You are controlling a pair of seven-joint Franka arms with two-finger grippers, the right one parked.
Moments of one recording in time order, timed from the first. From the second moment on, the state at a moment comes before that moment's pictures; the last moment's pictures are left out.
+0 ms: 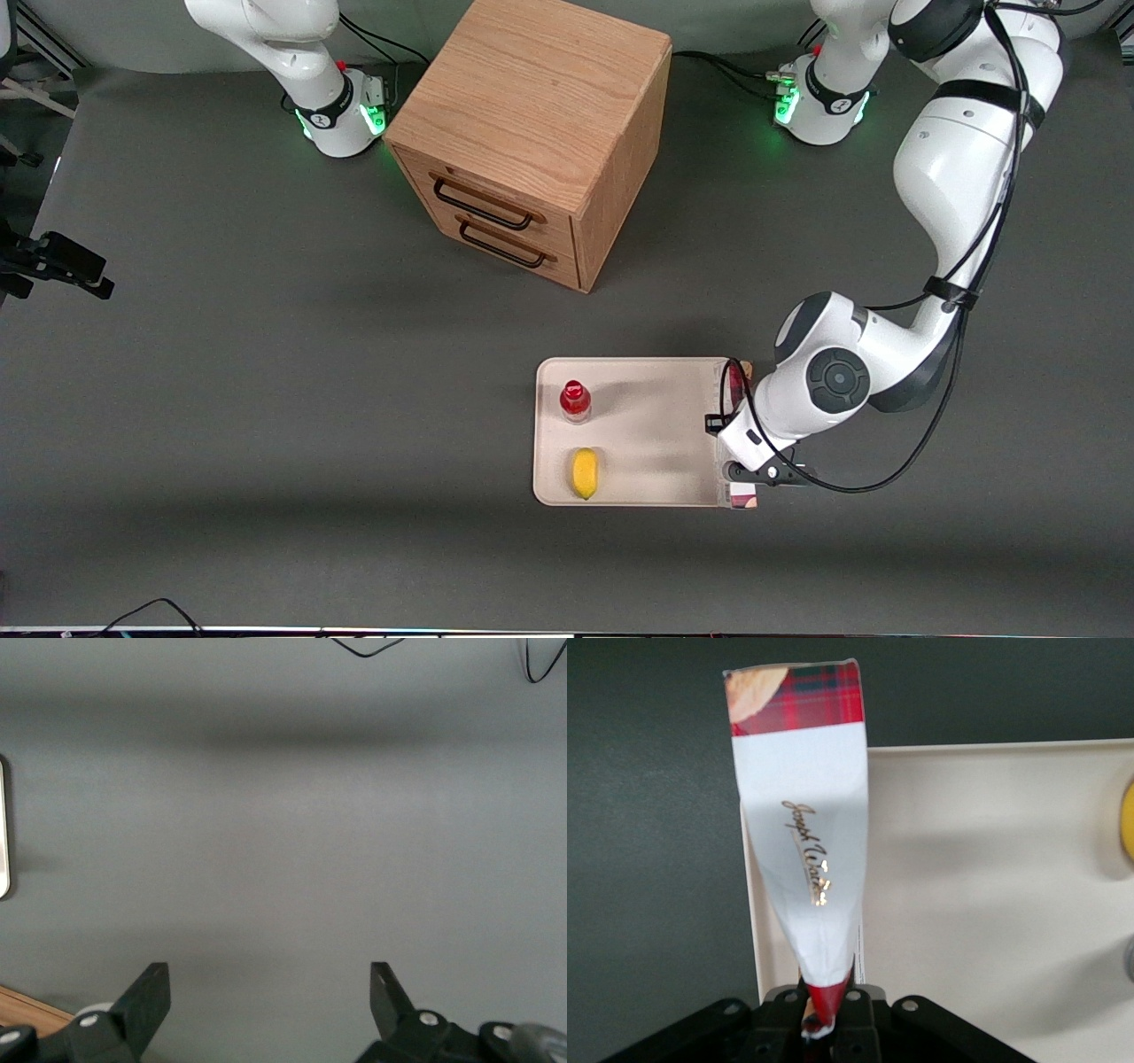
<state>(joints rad) 0.08 0.87 -0.58 -1.38 0.40 2.19 -0.48</state>
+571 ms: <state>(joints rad) 0.08 0.92 -0.58 -1.39 0.44 2.21 -0.48</state>
